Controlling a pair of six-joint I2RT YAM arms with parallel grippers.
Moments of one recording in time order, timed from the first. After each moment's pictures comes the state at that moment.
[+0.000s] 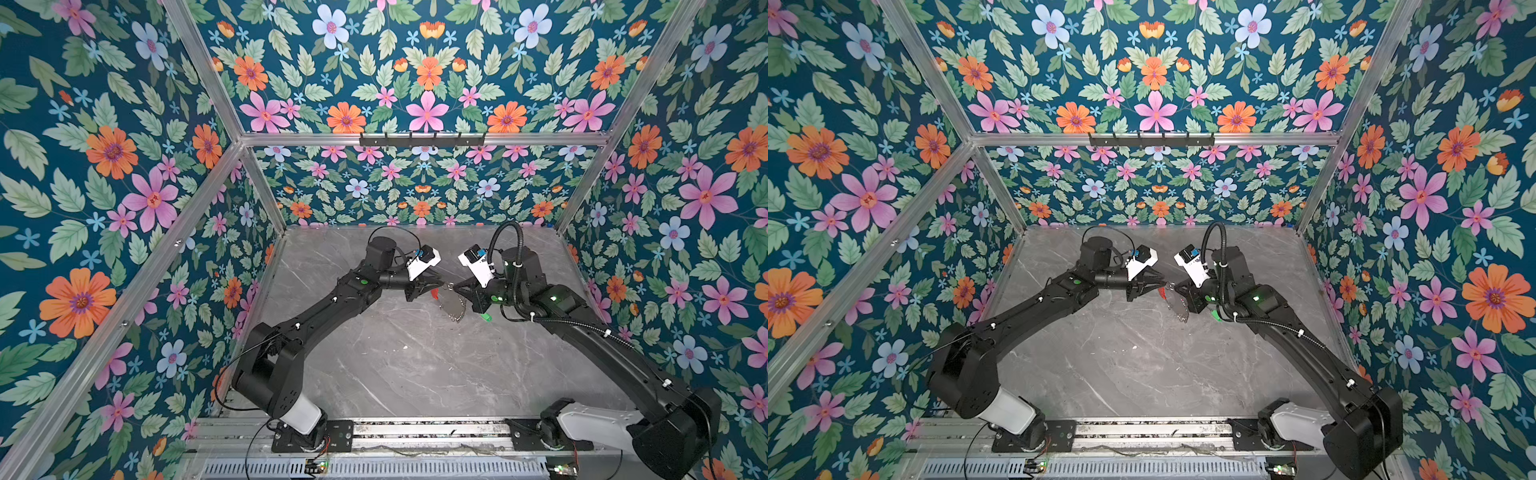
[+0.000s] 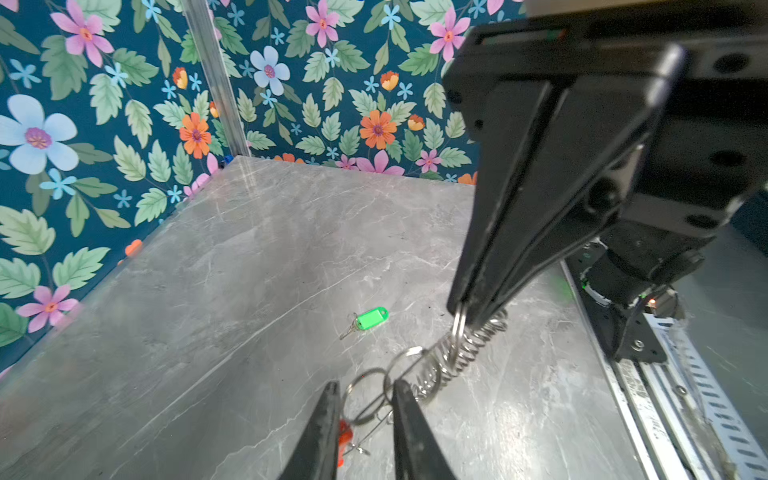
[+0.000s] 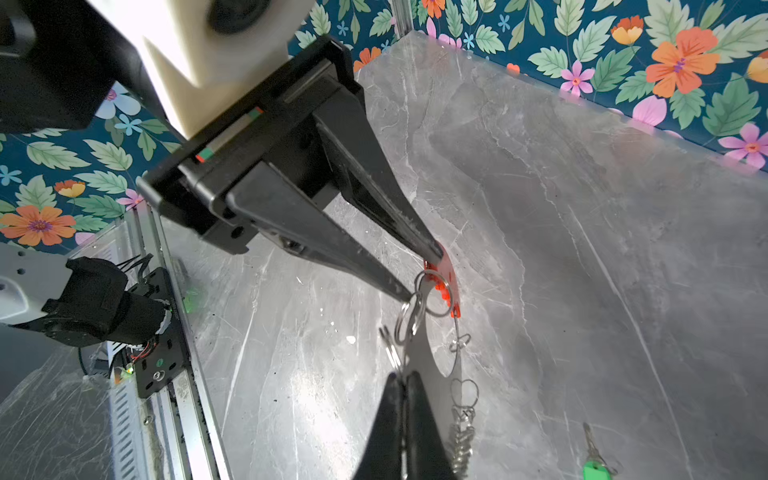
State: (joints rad) left arm -0.59 1.57 1.15 0.00 0.82 0.32; right arm 0.50 1.21 1.10 -0.48 -0.44 -0.04
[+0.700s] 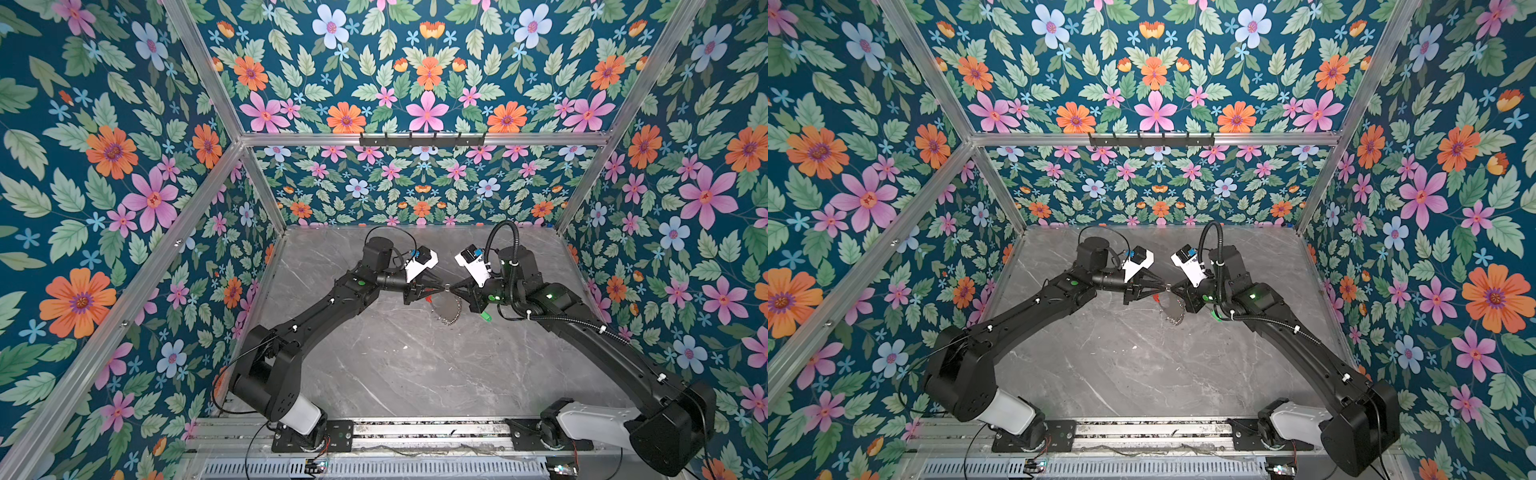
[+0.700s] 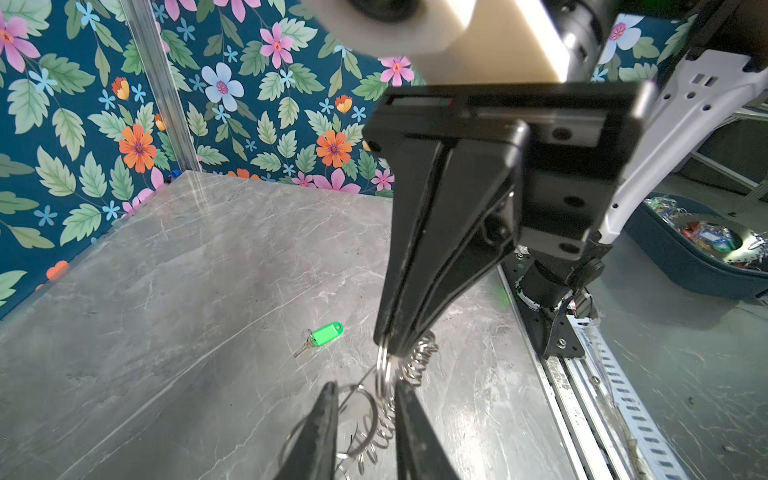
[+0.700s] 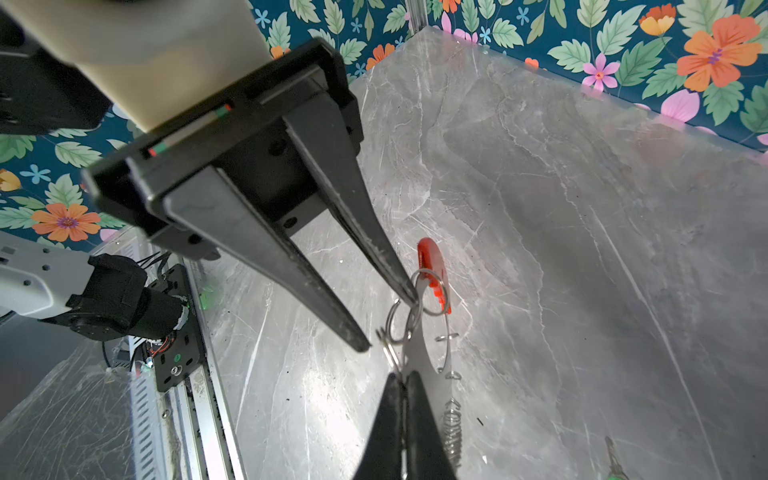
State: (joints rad) left arm -0.58 1.55 1.13 0.02 0.96 0.26; right arm 0.51 1.23 1.11 -0.47 -0.48 -0.03
